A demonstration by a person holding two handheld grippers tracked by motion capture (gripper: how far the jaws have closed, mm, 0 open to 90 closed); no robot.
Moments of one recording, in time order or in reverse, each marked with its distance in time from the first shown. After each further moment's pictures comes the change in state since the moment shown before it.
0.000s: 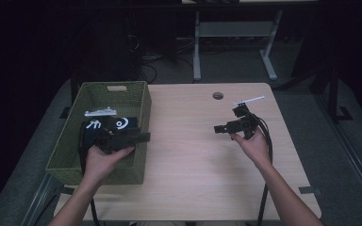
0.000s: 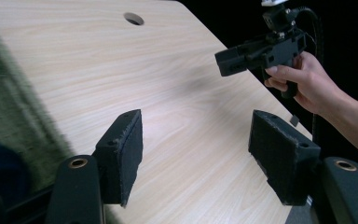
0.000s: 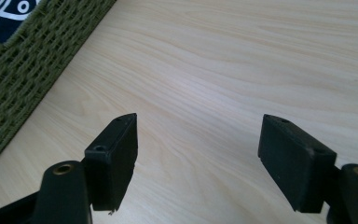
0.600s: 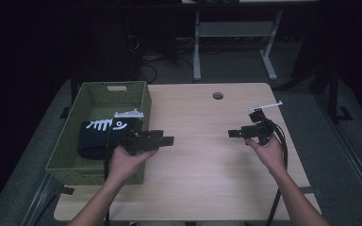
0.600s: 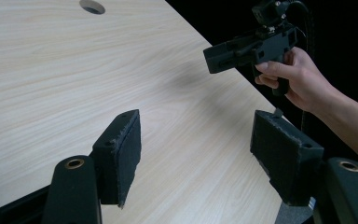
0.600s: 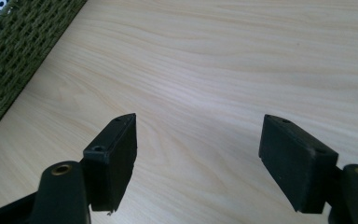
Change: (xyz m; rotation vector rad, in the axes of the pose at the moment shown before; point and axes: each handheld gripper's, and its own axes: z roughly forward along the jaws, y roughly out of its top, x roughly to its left) left arm -0.026 0.000 0.052 0.037 -0.070 0.029; right arm -0.032 -0.028 -0.024 -0.018 -0.028 0.046
